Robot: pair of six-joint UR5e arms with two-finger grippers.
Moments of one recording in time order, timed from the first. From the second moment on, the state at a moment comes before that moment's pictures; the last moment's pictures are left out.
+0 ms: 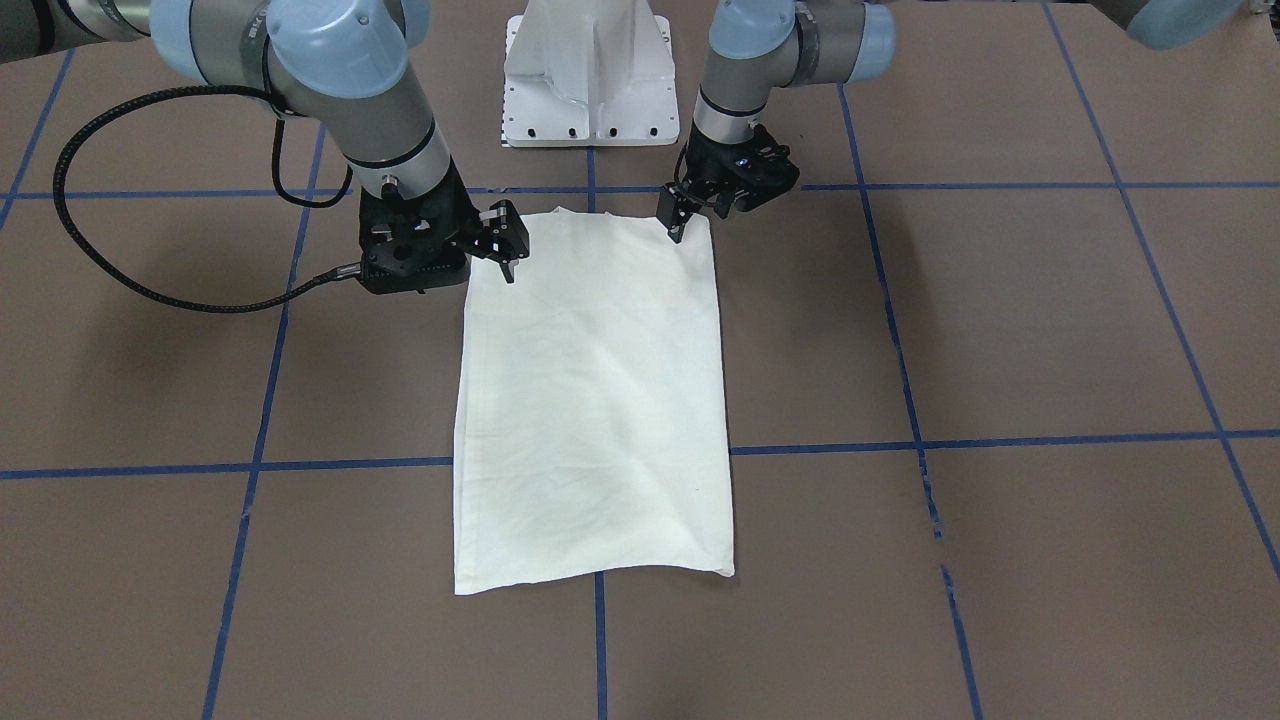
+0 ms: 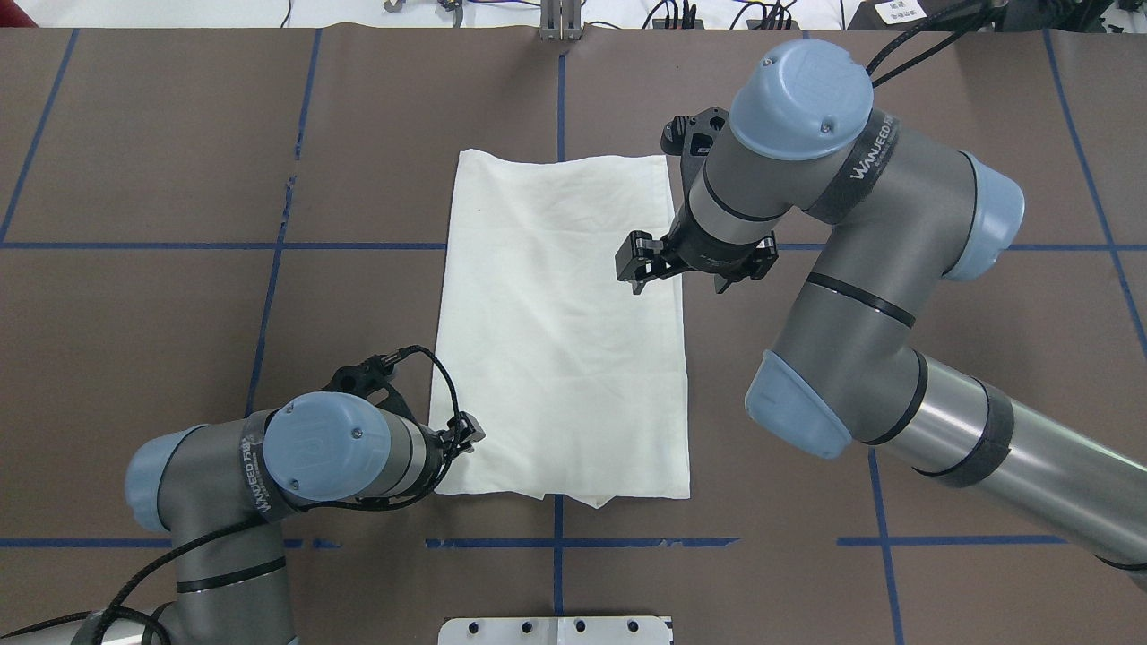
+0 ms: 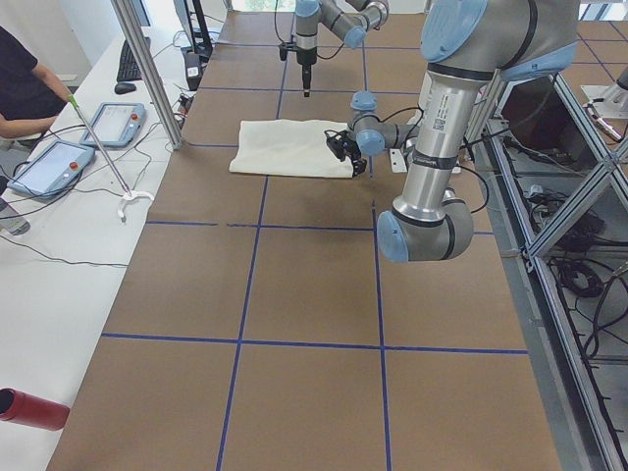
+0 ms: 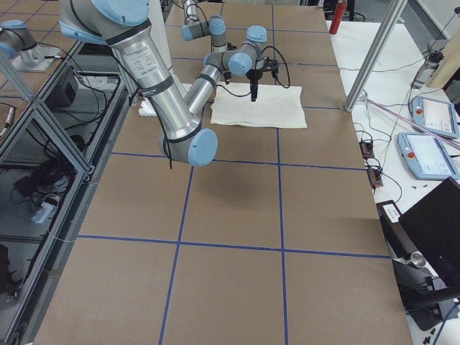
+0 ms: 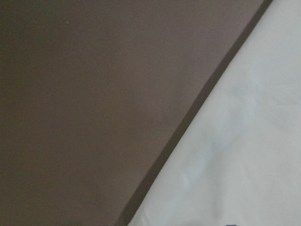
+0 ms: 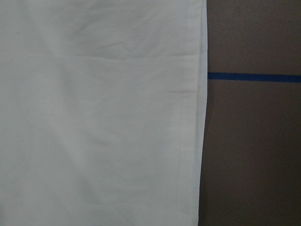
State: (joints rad) left arm -0.29 -1.98 -1.88 -1.72 -1.69 -1.96; right arm 0.68 -0.94 1.83 -1.70 2.05 1.05
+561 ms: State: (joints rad) left arm -0.27 -1.98 -1.86 -1.72 -1.68 -1.96; right arm 0.68 -0.94 1.83 -1.70 2.05 1.05
